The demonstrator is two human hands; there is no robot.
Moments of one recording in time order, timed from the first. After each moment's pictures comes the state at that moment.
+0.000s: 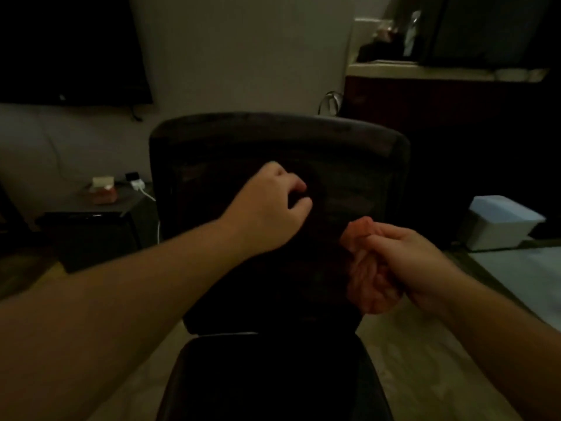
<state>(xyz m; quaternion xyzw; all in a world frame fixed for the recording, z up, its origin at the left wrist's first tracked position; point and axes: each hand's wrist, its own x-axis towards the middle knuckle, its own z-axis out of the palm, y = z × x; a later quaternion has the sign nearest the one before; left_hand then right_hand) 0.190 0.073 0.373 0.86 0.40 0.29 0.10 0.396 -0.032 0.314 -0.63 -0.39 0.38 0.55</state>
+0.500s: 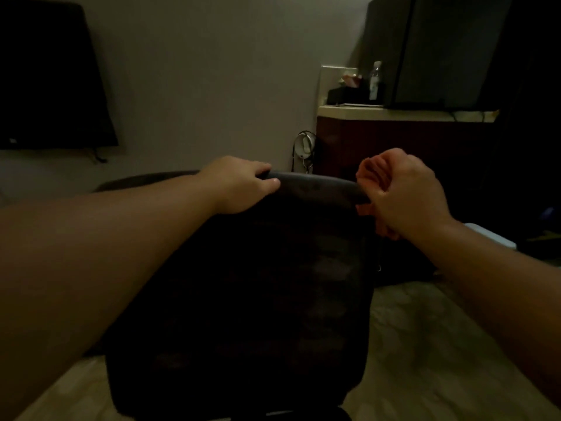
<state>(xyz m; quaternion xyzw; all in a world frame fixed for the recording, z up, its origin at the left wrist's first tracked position) 0.247 0.221 0.465 0.89 0.44 0.15 0.03 0.512 0.085 0.424 -0.73 -0.54 -0.17 0.40</state>
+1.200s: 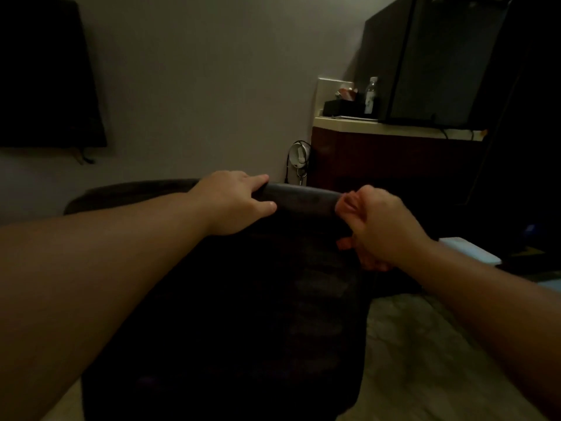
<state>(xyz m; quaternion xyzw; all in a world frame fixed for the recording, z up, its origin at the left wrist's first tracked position) 0.242 0.236 0.453 0.90 0.41 0.15 0.01 0.510 0.109 0.407 -0.72 -0.61 -0.12 0.31</state>
